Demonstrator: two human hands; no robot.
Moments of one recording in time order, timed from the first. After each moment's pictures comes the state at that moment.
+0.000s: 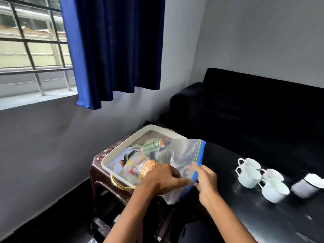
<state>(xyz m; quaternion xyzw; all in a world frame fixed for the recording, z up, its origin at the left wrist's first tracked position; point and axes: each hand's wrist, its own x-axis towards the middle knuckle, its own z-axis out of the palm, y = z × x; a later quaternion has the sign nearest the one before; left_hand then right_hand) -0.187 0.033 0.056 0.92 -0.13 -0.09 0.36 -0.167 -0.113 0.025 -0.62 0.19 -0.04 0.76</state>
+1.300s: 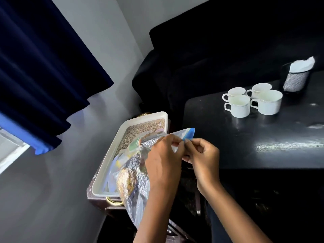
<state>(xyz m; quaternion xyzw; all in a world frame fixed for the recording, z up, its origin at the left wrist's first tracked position) -0.197 -0.033 0.050 0.95 -0.11 0.13 0.26 -0.211 -0.103 0.001 -0.45 0.19 -0.23 0.84</state>
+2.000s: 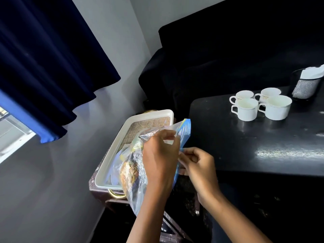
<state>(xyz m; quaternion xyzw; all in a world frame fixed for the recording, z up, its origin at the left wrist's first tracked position) -0.193 -0.020 0.056 0.91 -0.03 0.17 0.37 -0.225 -0.082 0.001 -0.52 0.17 -0.13 0.83</state>
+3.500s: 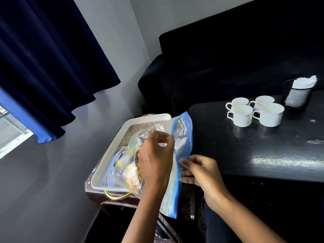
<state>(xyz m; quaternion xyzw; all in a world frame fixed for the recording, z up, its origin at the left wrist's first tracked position) -0.197 -0.018 0.059 0.89 0.00 0.18 0.41 -0.237 -0.103 -0.002 -0.51 0.17 -0.04 0.84</state>
